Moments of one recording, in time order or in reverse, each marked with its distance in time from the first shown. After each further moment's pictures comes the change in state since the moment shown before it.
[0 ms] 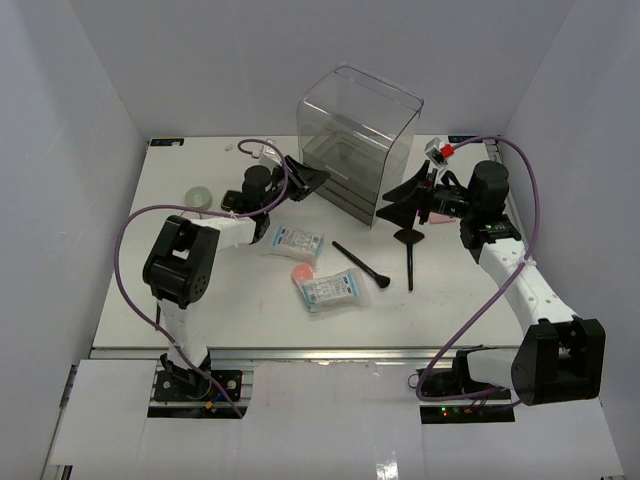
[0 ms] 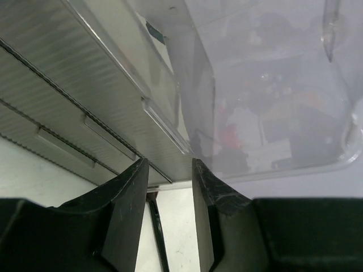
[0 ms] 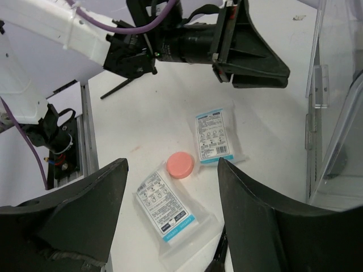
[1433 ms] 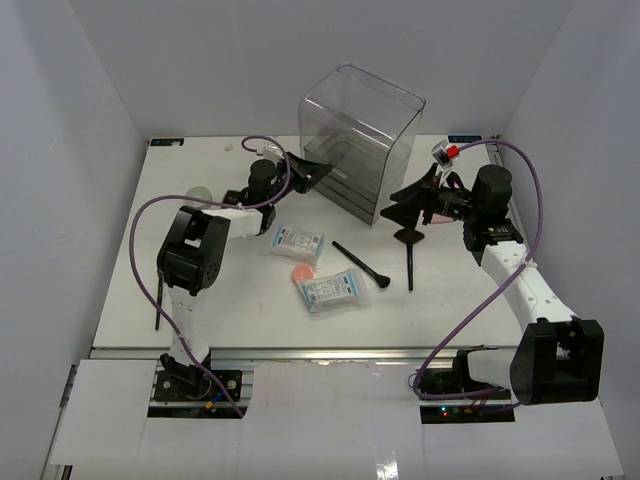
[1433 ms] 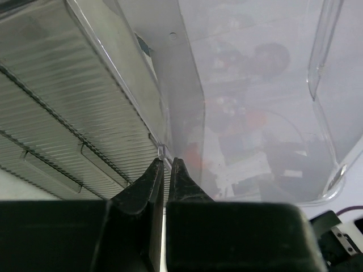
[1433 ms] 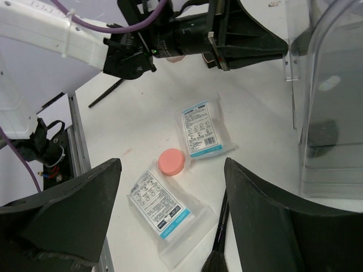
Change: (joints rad) left arm 0.005 0.140 0.135 0.033 0.007 -0.144; right arm -0.038 -0.005 -0.036 0.003 0.047 0.034
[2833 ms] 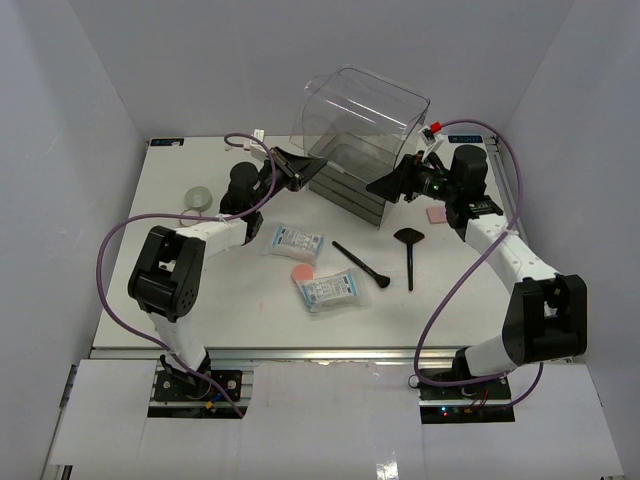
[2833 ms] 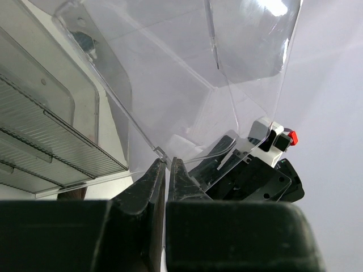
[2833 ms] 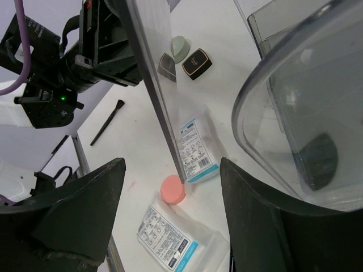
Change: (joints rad) left arm 0.004 -0.277 -0.182 0.082 0.058 -0.069; right arm 0.084 0.213 0.168 -0.021 0.210 0.186
